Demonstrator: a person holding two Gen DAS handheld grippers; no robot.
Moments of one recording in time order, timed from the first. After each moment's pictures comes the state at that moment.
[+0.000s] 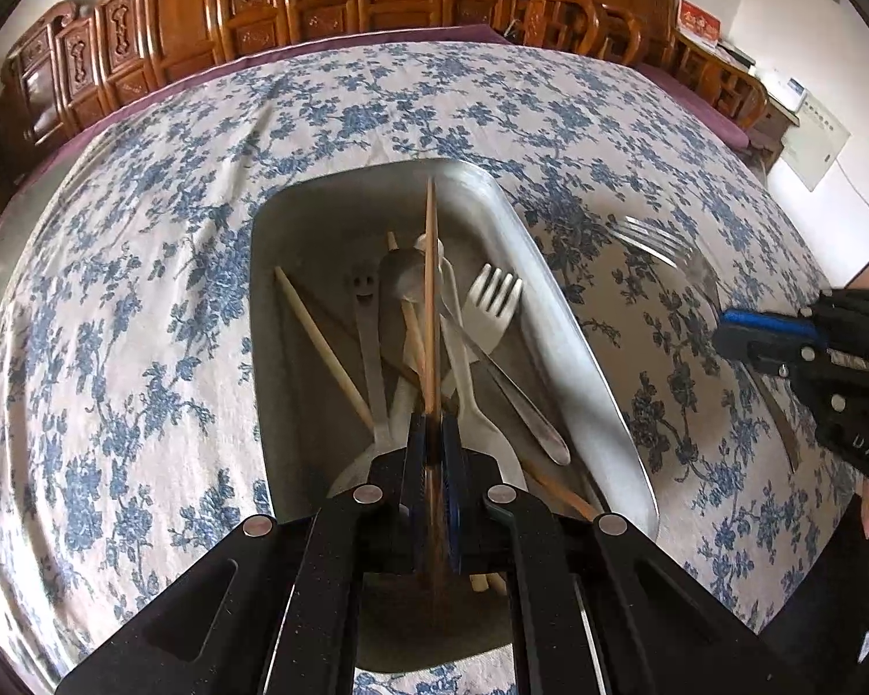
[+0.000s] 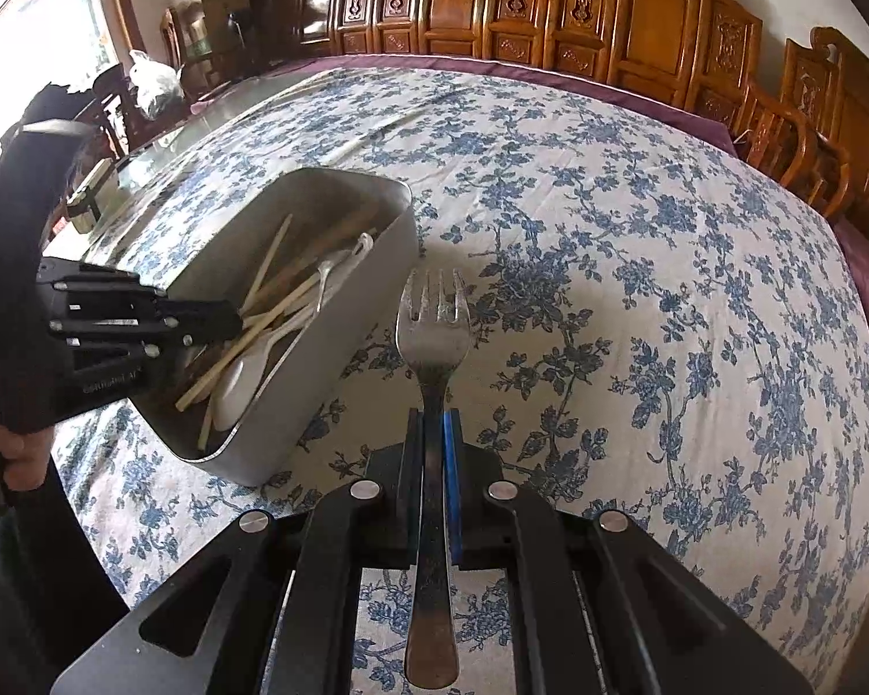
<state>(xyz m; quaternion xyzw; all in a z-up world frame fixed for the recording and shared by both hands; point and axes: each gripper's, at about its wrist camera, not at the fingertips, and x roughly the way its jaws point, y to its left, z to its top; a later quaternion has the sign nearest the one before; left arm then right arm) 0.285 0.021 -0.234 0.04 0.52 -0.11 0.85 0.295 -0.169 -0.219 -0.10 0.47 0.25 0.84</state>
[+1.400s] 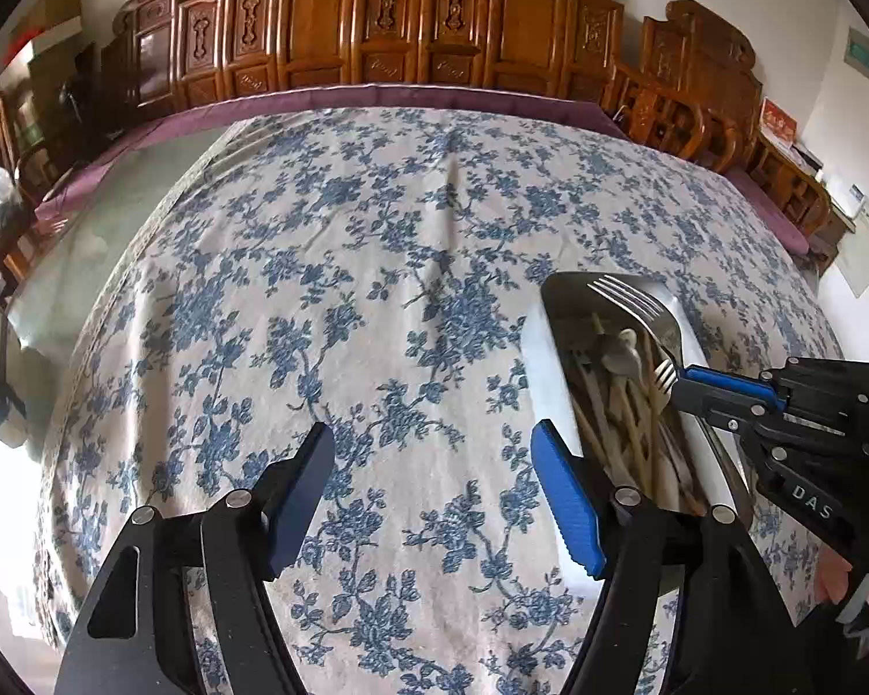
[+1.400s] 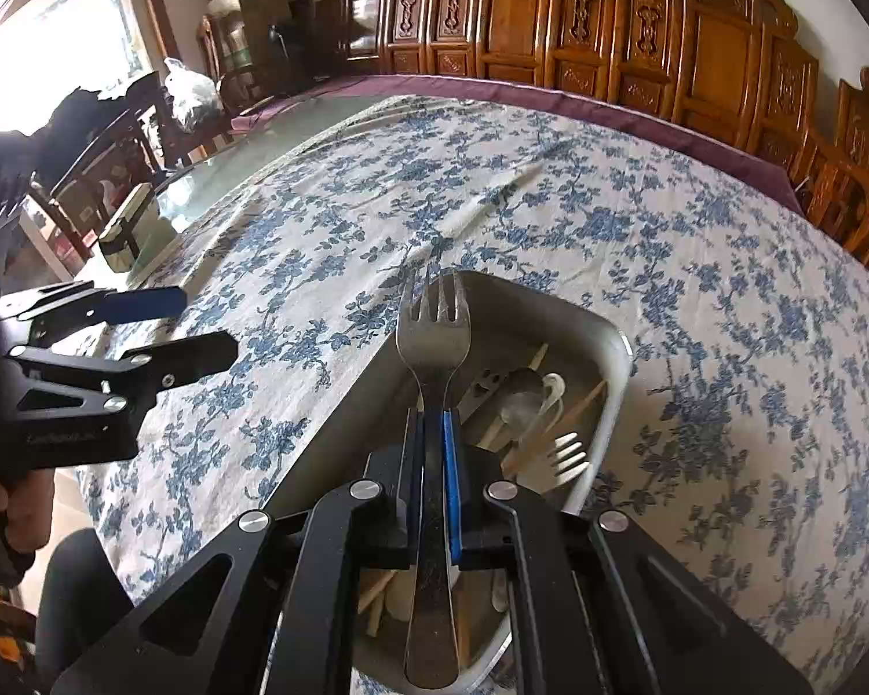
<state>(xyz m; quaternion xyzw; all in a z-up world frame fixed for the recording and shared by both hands) 0.275 0.149 -0.185 -0.03 0.47 -0.02 0.88 0.321 -0.036 -0.201 -0.08 0.46 0.29 0.84</state>
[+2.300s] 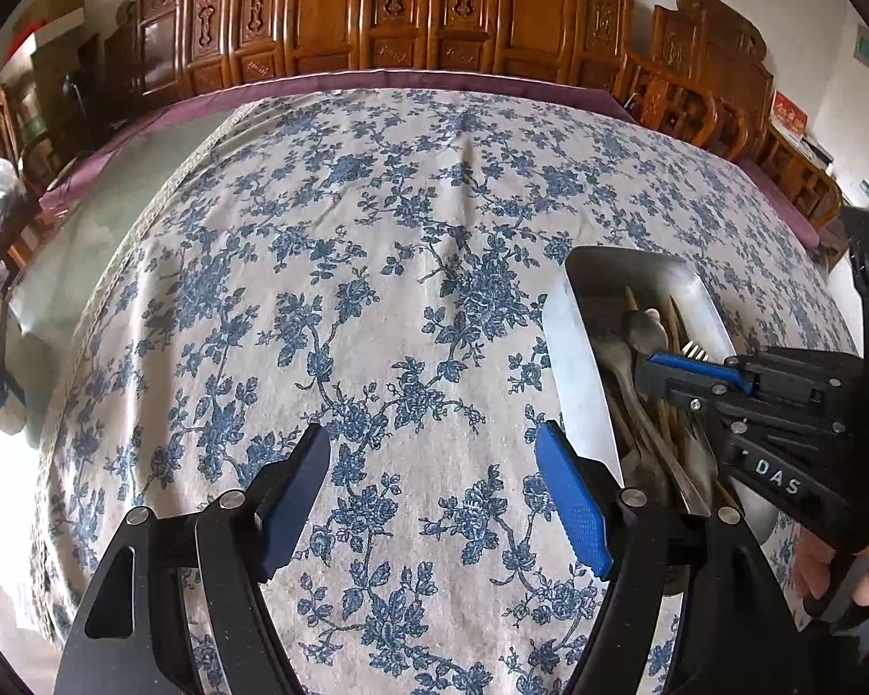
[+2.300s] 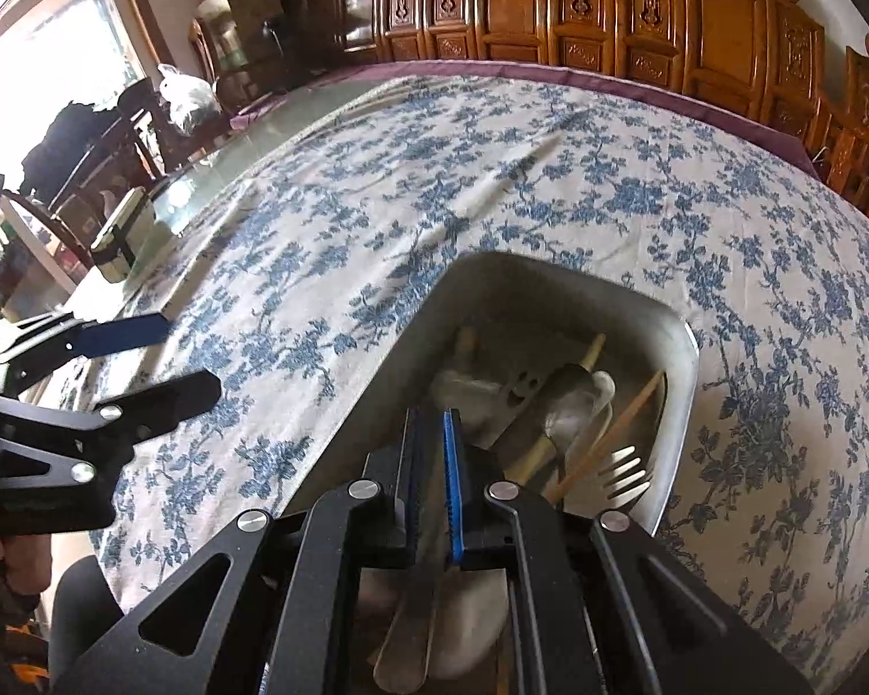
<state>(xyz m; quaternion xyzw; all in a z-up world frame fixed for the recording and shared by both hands) 0.275 0.153 -0.201 -0.02 0.48 -0.01 0.88 0.338 -0.017 -0.228 -0.06 0.47 0.29 0.83</state>
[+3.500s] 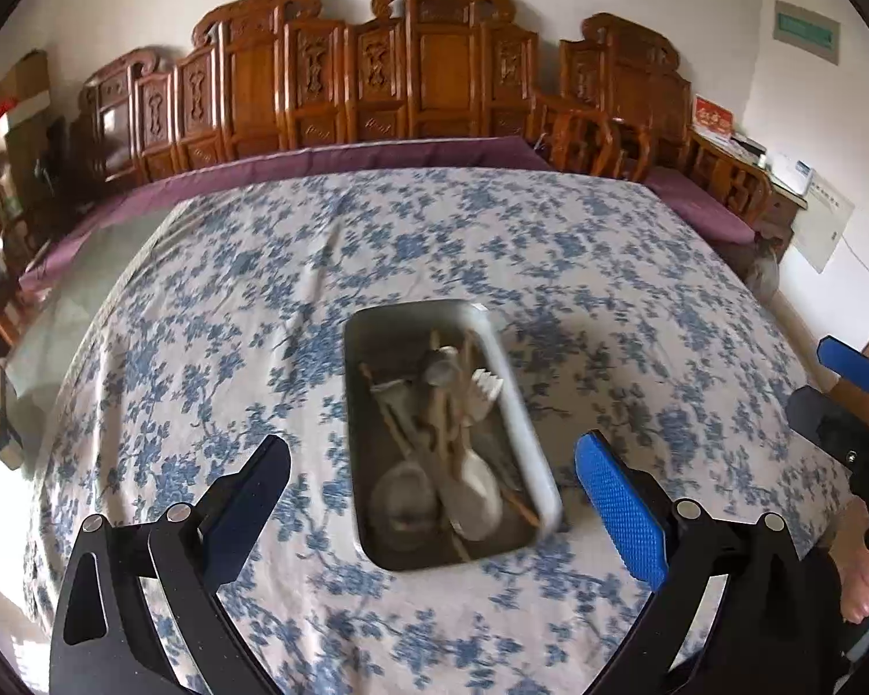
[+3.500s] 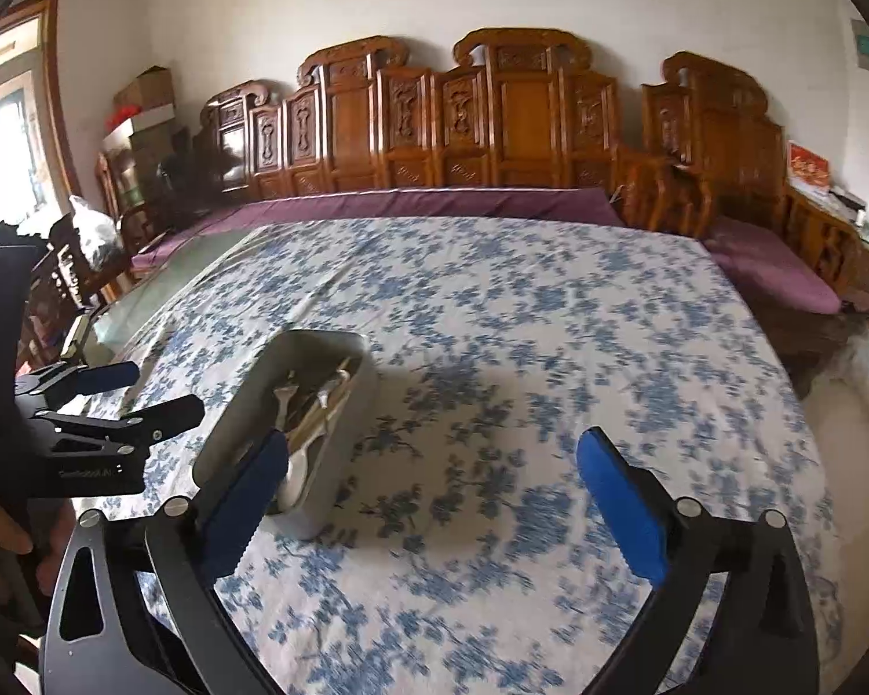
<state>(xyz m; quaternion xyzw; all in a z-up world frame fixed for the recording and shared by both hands) 0.216 0.022 -0.134 0.01 0.40 -0.06 0.91 0.204 -0.209 -0.122 0.00 0.35 0.13 0.93</state>
